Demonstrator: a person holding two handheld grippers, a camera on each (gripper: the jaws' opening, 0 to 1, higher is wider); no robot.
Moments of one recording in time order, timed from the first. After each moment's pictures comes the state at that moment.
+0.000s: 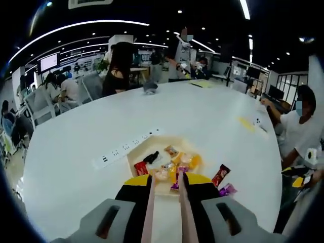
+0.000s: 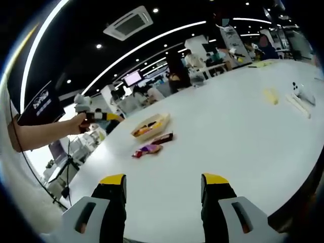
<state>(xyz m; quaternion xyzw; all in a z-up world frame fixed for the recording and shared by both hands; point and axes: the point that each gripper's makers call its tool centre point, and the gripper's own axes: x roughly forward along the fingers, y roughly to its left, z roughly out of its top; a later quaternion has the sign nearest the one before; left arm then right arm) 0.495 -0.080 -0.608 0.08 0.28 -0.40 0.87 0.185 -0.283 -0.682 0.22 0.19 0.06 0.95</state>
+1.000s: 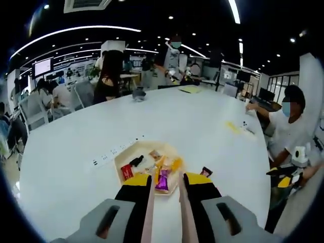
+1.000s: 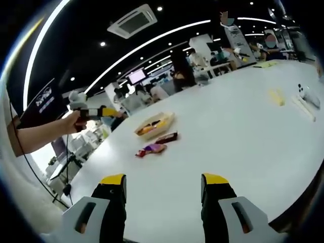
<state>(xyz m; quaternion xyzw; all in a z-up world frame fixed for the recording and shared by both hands) 0.457 -0.086 -0.592 0.07 0.26 -0.44 0.86 0.193 -0.276 -0.680 0.22 0.20 0.08 0.95</state>
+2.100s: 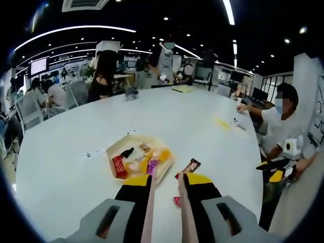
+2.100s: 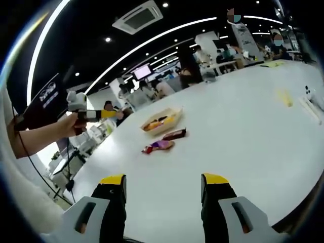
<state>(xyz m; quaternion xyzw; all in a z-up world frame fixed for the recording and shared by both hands) 0.430 -0.076 -0.603 0.07 0.26 -0.47 0.84 0.195 -0.258 -0.680 0.21 0.21 0.11 0.95</state>
